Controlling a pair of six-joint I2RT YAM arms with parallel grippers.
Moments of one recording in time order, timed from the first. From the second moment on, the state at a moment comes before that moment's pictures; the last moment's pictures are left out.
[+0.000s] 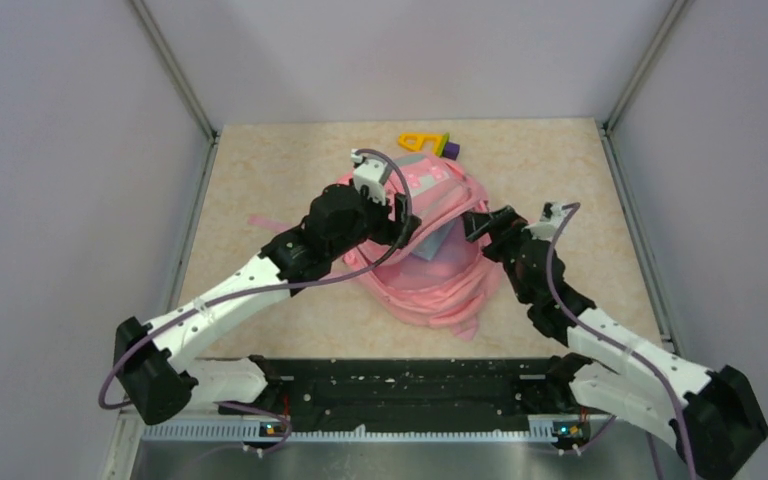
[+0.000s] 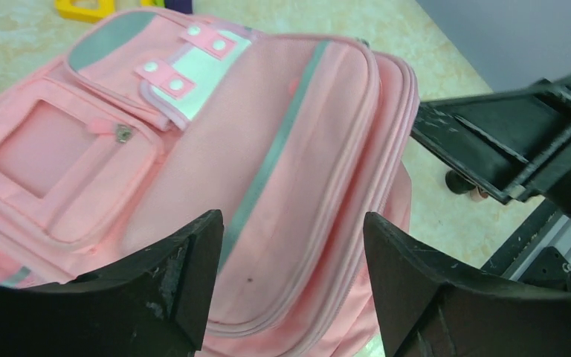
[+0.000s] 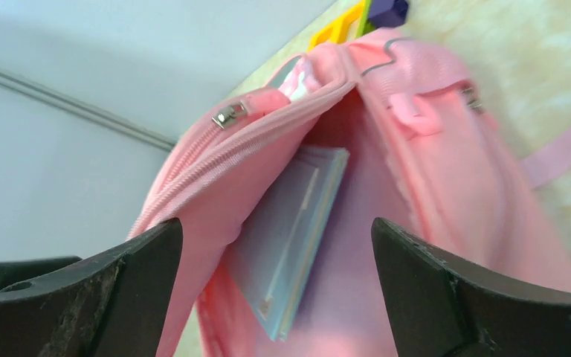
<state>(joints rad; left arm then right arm) -0.82 1.24 1.08 -0.14 -0.07 -0.31 0.65 0.95 0.44 0.40 0.43 0.92</state>
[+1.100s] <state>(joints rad) -0.38 1.12 0.54 0.12 0.08 -0.20 0.52 0.88 0.83 -0.44 0.03 0.36</state>
